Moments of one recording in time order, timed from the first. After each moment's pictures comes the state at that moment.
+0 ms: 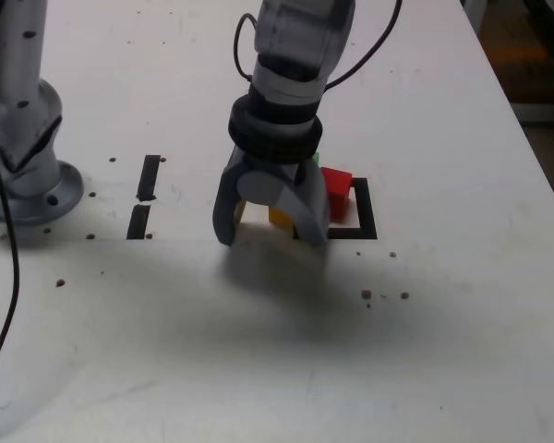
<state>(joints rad) -0.27 1.94 -1.22 1.05 -0.10 -0.02</state>
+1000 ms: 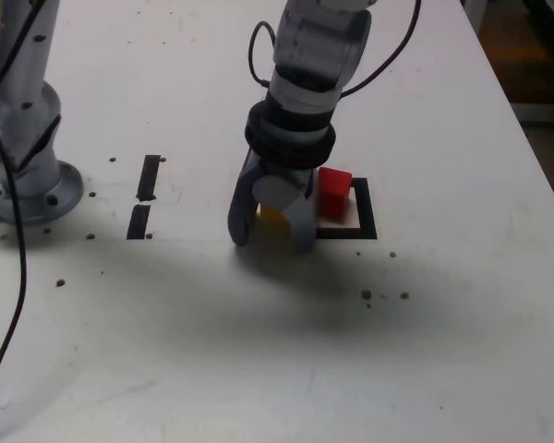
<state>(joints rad) -0.23 2.00 -1.24 1.01 -0.07 0.01</state>
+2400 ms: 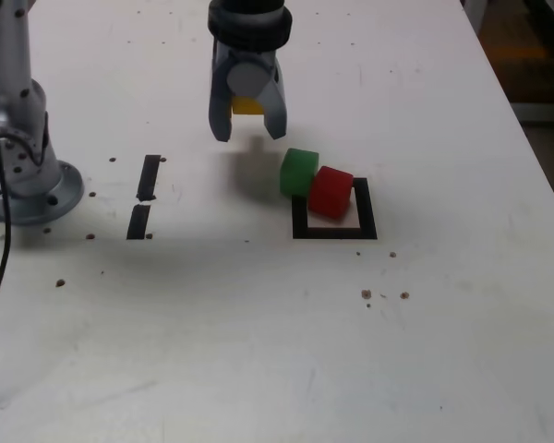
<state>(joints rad) 0.18 1.79 -1.20 1.10 0.04 0.20</state>
